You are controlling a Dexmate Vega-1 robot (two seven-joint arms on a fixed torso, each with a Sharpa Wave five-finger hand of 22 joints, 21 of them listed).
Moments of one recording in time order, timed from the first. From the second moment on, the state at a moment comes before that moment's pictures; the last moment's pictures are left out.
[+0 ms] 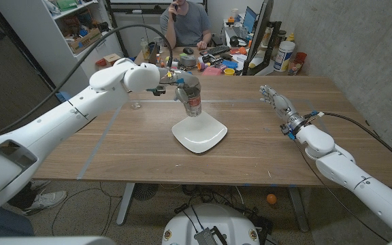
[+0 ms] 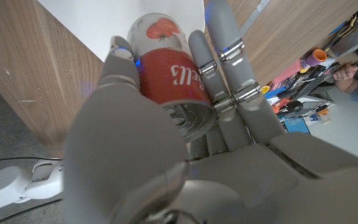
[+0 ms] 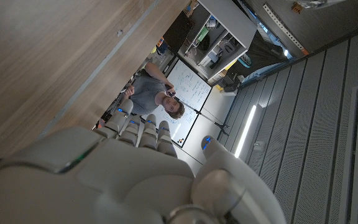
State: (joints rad) left arm 0.40 0.85 0.69 -1.91 0.58 -0.06 -0.63; left_hand 1.10 -0.16 0.22 -0.13 0.20 0.59 0.18 0.39 0.29 0.95 0.14 0.40 0.33 1.25 -0.07 0.49 0.30 1.27 -0.16 0.73 0.19; right arm -0.98 -0.73 -0.36 -1.50 0.44 0.35 0.02; right_hand 0.08 0.10 0.35 0.15 0.20 0.06 0.05 0.18 0.18 0.07 0.06 0.20 0.18 -0.02 0.05 0.19 0.18 -0.12 -0.03 0.71 0.18
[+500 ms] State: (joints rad) left arm 0.41 0.84 0.71 -1.89 0.64 -0.10 -0.63; left_hand 1.10 -0.16 0.22 -0.13 0.20 0.59 0.18 0.38 0.29 0.95 0.14 0.40 0.34 1.25 -0.07 0.49 0.29 1.27 -0.16 0.73 0.19; right arm -0.97 -0.73 -0.36 -1.50 0.44 0.35 0.02; right_hand 0.08 0.10 0.35 0.15 0.20 0.06 0.05 0.18 0.18 0.07 0.06 0.20 0.18 -0.02 0.05 0.19 0.18 -0.12 -0.03 0.71 0.18
